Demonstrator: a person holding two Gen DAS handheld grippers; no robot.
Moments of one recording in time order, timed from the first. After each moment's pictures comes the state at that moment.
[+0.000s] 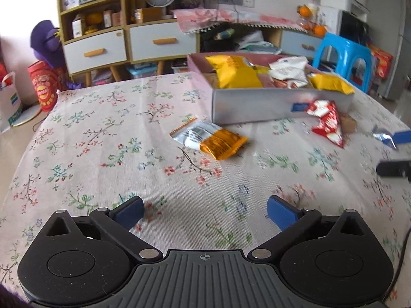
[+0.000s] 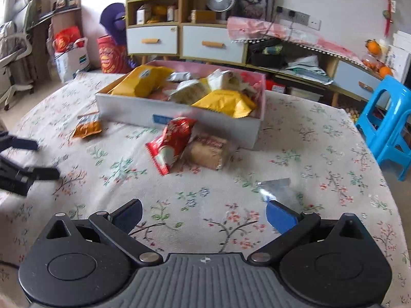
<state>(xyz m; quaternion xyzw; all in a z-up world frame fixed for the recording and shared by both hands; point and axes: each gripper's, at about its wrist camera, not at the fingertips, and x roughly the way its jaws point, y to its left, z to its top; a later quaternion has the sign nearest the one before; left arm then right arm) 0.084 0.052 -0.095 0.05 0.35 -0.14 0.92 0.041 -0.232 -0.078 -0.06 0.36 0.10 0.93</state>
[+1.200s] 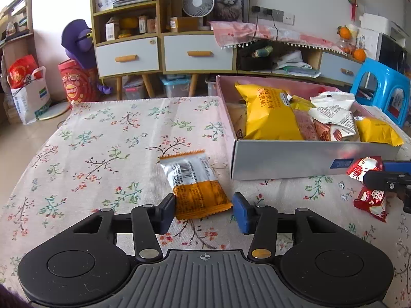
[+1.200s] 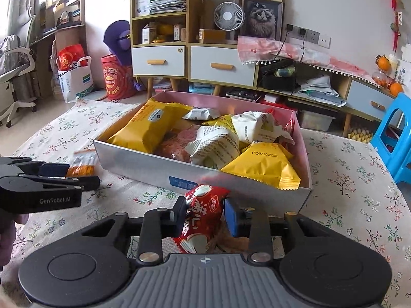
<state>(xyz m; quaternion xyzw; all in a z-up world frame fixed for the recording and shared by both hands) 0.134 0.029 -0.088 0.02 0.33 -0.06 0.94 0.102 -0.195 -0.067 -0.04 0.31 0.11 0.94</state>
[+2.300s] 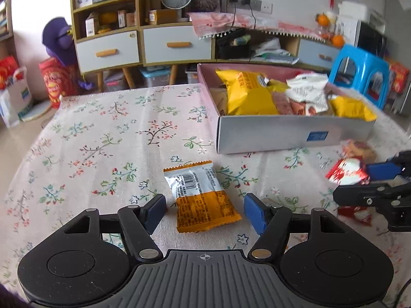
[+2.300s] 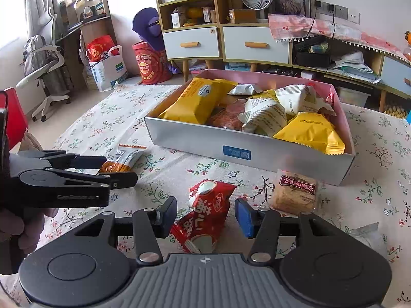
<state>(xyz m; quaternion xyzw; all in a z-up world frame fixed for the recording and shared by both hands) 0.115 0.032 -0.087 0.04 0.35 -0.10 0.93 0.085 -0.181 -0.067 -0.01 0.36 0.19 0.91</state>
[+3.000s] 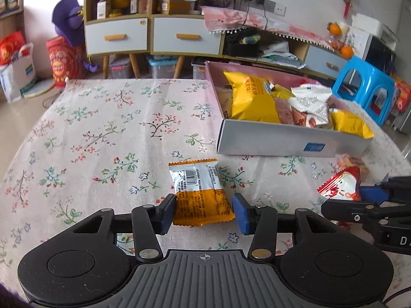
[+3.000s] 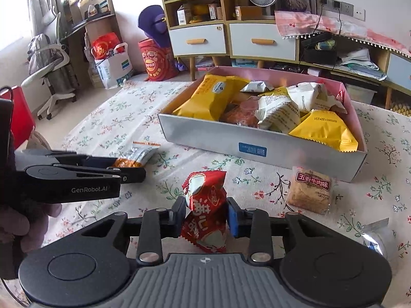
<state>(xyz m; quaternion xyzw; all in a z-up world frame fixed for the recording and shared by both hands) 0.115 0.043 -0.076 -0.03 0.37 -0.10 0.92 0.083 -0.173 -0.062 0.01 0.37 0.21 0.91</state>
